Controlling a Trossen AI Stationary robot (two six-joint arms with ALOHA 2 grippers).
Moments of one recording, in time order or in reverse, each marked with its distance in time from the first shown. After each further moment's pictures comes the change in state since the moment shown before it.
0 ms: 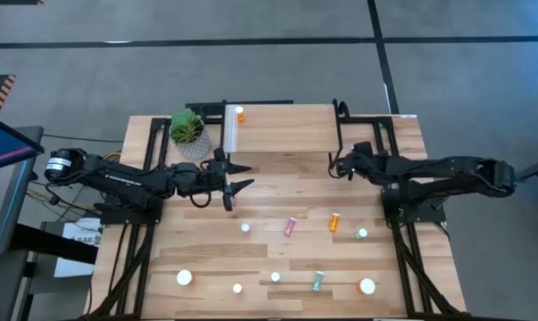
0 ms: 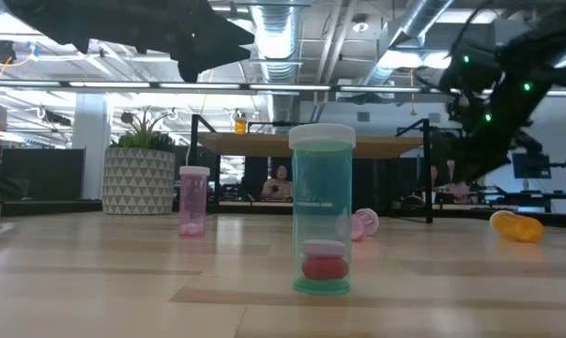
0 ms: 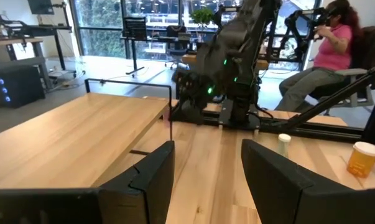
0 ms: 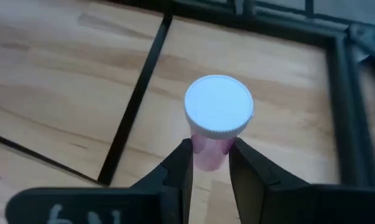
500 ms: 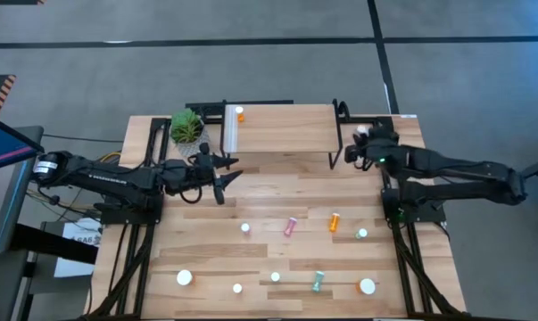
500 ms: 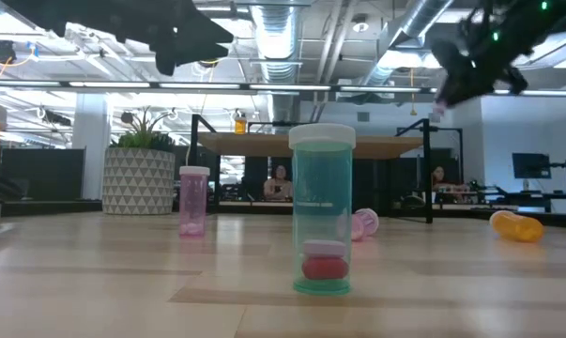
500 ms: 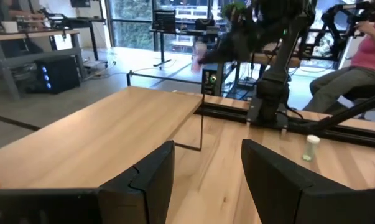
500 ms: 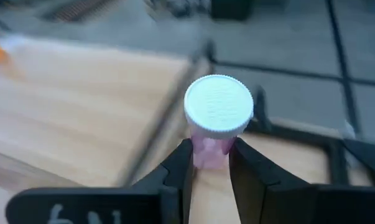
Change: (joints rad) left arm 0.000 -0.186 0.001 -0.230 -0.116 -0.031; right arm 0.100 -0.298 0.230 -0.072 0.091 -0.196
